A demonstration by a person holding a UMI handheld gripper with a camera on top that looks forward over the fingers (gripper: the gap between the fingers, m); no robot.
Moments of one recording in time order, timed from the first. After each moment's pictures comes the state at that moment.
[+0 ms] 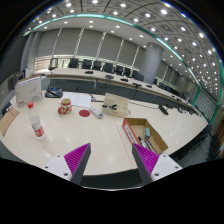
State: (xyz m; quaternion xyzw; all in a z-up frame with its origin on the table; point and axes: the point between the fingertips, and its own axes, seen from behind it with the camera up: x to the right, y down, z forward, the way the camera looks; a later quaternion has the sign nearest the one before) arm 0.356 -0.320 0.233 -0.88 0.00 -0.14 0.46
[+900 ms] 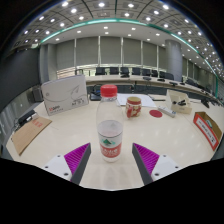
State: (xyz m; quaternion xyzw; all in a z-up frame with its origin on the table) arm 0.001 -0.196 0.081 -0.86 -0.03 0.03 0.50
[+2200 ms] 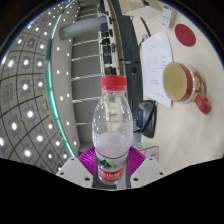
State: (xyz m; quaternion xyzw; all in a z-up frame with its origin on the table) arm -0.067 0.143 0.223 -0.58 0.42 0.61 0.34
